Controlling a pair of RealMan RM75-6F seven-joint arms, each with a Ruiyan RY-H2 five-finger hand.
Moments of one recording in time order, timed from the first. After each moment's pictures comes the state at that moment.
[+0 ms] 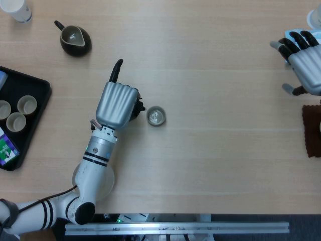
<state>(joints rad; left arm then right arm) -0.56 -1.85 -0.16 -1.41 1.30 1.29 0.63 0.72 -1.11 0.03 -1.69 -1.02 0.92 -0.44</state>
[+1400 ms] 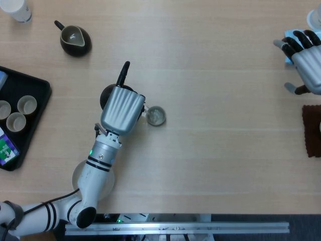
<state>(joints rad) -0.56 -1.89 -0.12 -1.35 1.40 1.33 0.75 0.70 -1.11 0.06 -1.68 -1.02 0.92 -0.44</state>
